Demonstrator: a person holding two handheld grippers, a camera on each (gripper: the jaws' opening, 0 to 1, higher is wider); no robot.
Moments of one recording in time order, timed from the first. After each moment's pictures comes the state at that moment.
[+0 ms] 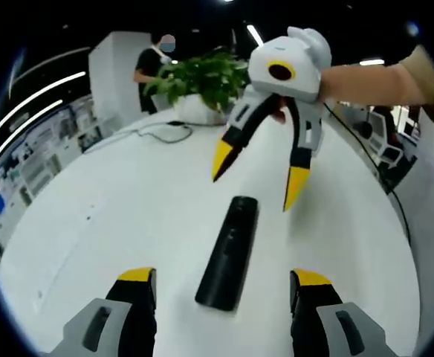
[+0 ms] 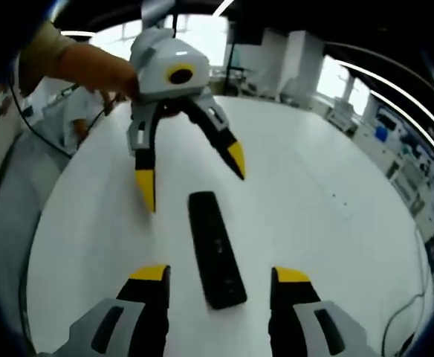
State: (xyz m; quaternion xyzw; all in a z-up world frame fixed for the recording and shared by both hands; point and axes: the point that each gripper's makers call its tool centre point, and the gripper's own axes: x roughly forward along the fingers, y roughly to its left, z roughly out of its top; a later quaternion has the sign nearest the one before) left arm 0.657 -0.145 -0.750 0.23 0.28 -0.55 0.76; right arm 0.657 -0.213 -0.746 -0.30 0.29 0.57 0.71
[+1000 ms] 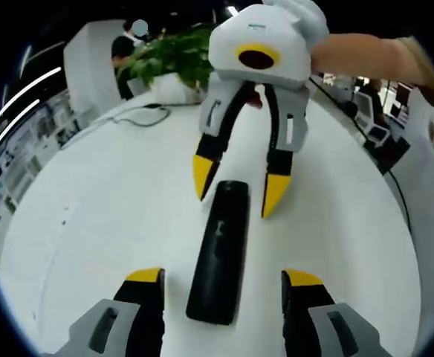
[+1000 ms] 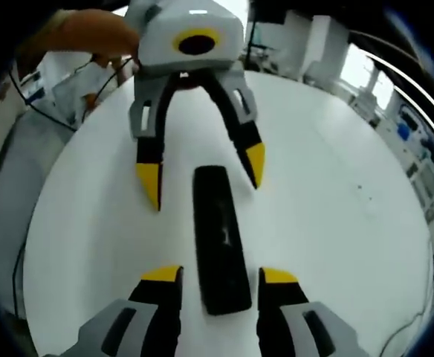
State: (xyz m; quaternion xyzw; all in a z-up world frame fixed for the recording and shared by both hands) left arm 0.662 -0.158 -0.777 0.27 0.32 -0.58 0.70; right arm 0.659 -0.210 -0.780 -0.34 0.34 0.59 0.65
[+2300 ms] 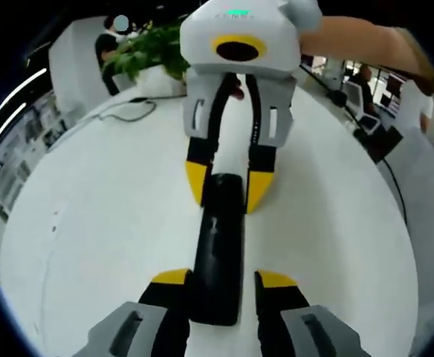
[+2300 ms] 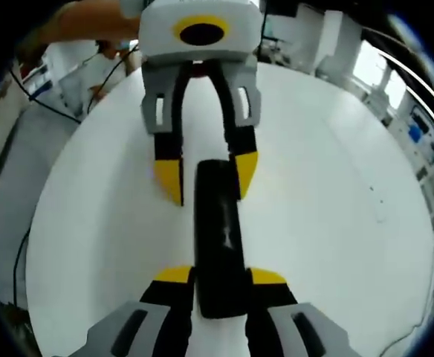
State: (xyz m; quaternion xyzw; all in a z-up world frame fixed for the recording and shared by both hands) left arm 0.659 -0.158 -0.782 0.29 0.33 -0.60 0.67; right arm 0.657 -0.209 -0.785 -0.36 0.35 0.61 0.62
